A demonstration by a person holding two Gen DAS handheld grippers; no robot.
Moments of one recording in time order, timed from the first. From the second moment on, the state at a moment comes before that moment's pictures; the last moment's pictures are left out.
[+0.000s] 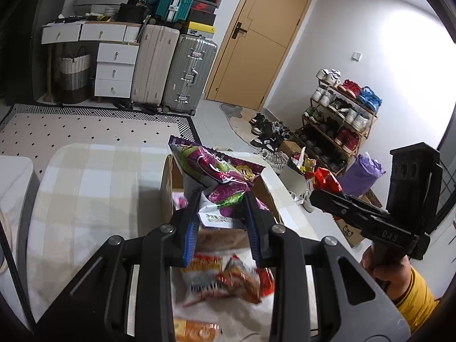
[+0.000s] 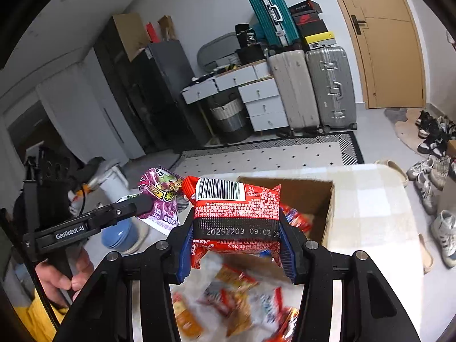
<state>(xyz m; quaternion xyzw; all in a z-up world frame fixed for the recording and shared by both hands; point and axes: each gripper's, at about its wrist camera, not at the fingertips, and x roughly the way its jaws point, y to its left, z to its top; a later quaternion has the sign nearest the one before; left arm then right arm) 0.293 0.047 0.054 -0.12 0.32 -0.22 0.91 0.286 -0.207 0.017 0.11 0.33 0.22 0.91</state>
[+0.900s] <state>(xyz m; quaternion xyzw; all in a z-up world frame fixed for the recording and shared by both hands) 0.439 -0.090 -0.013 -0.02 0.39 -0.19 0.90 0.402 -0.205 -0.068 0.09 0.43 0.18 0.88</state>
